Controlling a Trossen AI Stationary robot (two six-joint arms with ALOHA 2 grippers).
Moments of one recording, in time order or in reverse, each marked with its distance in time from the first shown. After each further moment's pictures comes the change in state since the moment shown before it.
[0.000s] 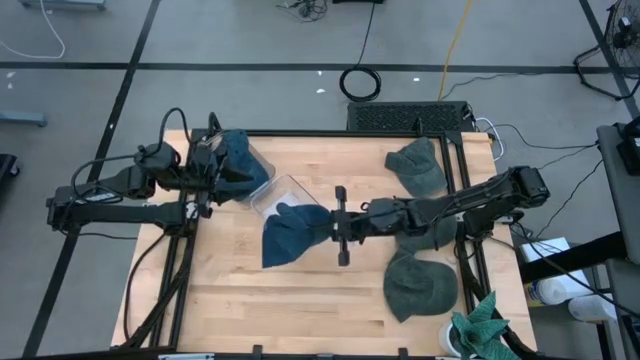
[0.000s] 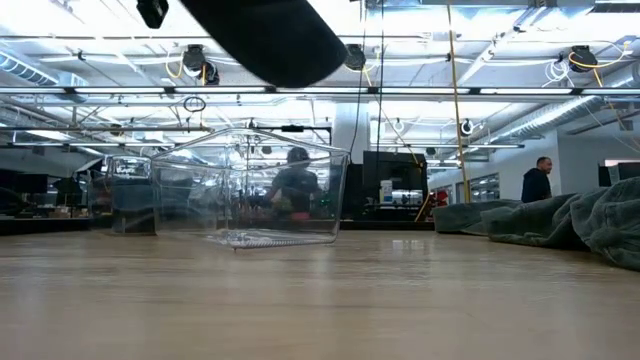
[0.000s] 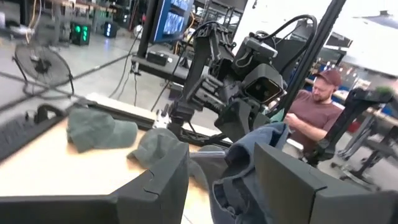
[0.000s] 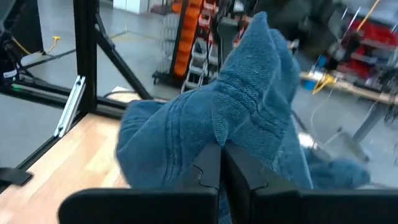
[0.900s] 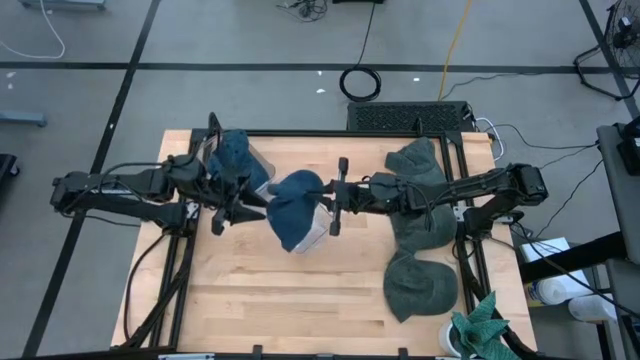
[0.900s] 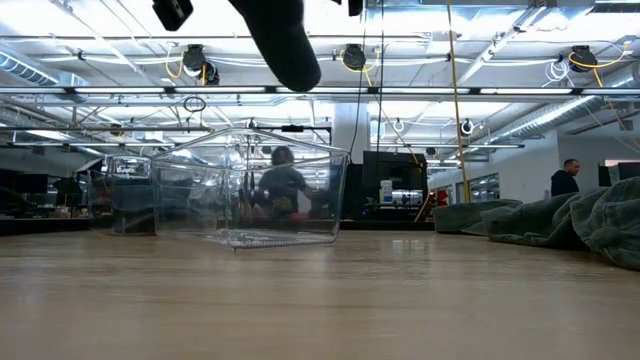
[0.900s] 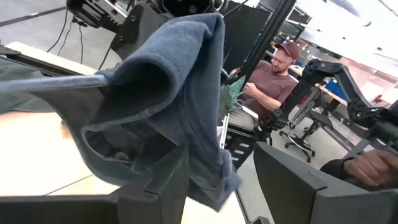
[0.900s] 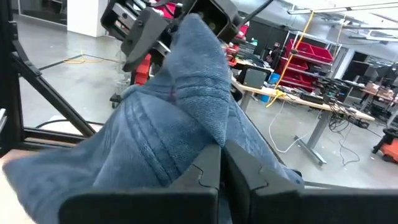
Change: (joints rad) left arm -0.175 0.180 -0.001 0.095 0.043 -0.097; right arm -0.140 0.000 0.000 0.126 0.002 -0.018
